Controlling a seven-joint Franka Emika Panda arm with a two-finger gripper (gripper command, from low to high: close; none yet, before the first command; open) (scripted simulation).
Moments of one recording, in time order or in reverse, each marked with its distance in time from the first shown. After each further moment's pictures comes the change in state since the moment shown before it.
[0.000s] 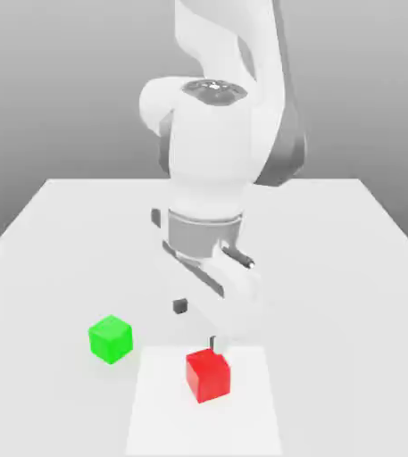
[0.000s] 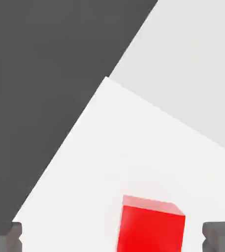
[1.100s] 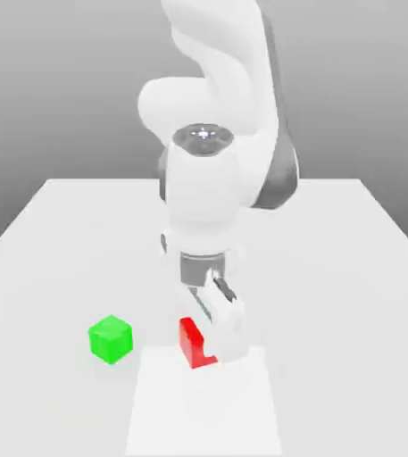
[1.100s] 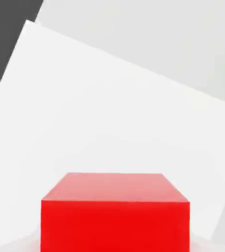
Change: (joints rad) arm -0.011 -0.052 -0.153 -0.065 0.001 -0.017 -0.029
